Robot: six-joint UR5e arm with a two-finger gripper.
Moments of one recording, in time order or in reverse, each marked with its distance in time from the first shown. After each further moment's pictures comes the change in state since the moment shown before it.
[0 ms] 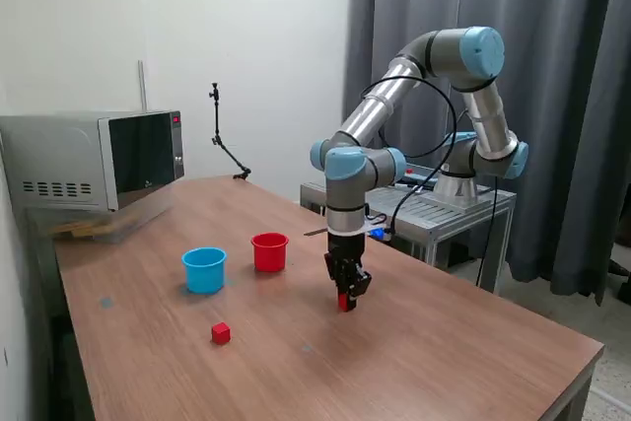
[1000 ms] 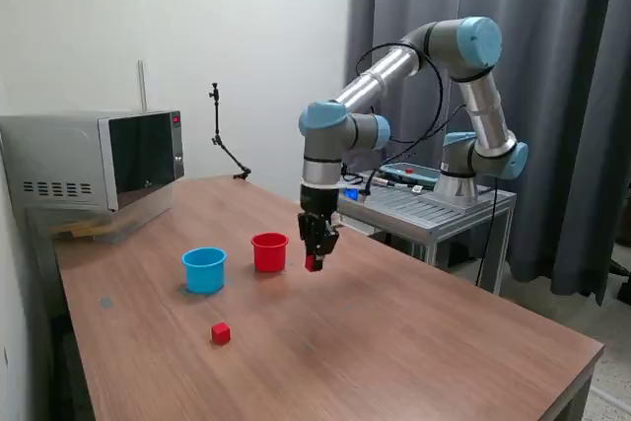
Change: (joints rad) arm -0.070 -0.091 -0.069 0.030 -0.023 -0.008
